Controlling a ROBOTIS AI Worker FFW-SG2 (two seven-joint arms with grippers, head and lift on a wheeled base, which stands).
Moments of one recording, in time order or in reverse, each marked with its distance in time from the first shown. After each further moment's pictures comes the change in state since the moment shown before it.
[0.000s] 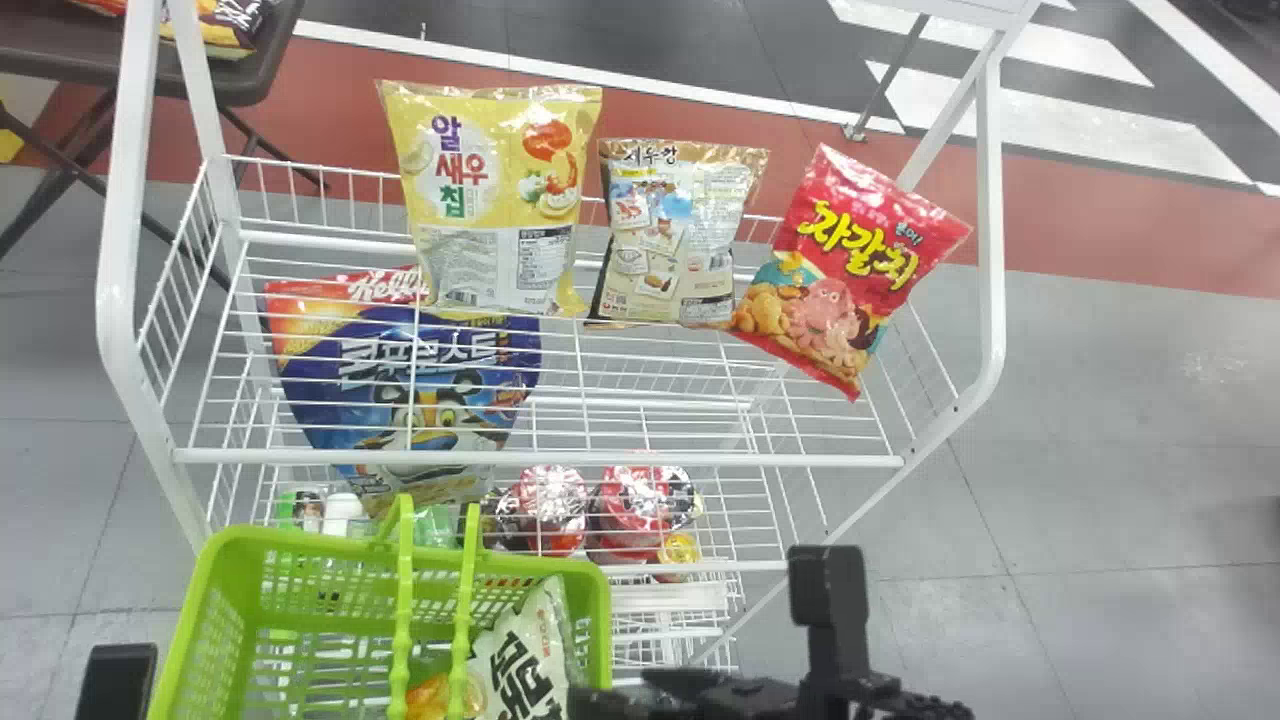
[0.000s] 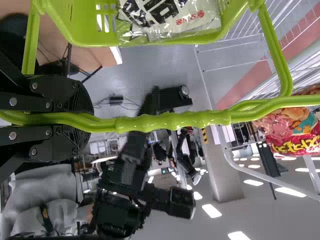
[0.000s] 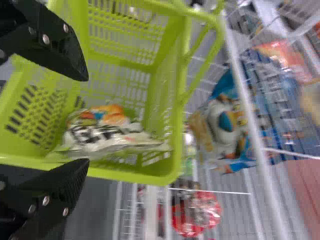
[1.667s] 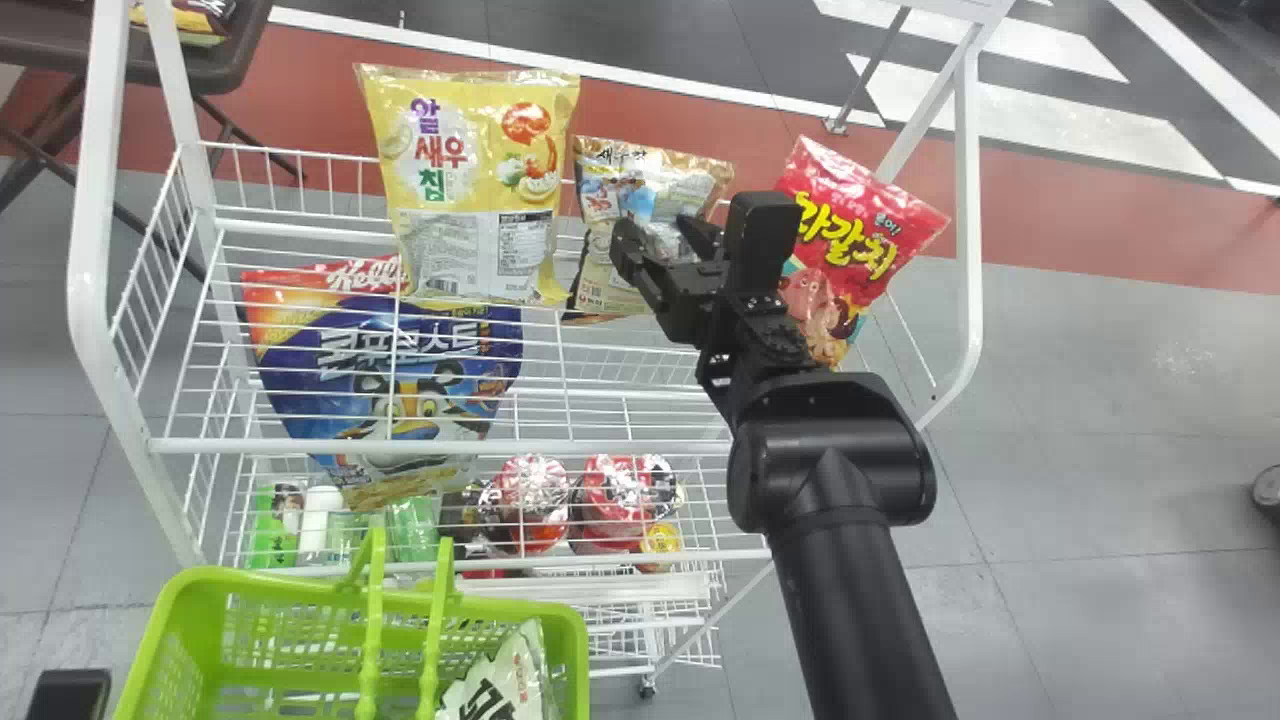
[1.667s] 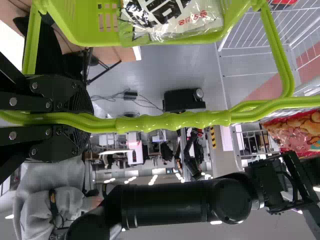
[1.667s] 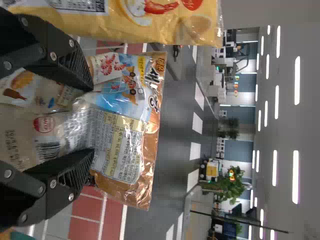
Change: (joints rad) left arm 0.019 0.013 0.048 -0.065 0.068 0.180 0.045; right arm -0.801 0.015 0.108 0.946 0.387 -0.902 -0.153
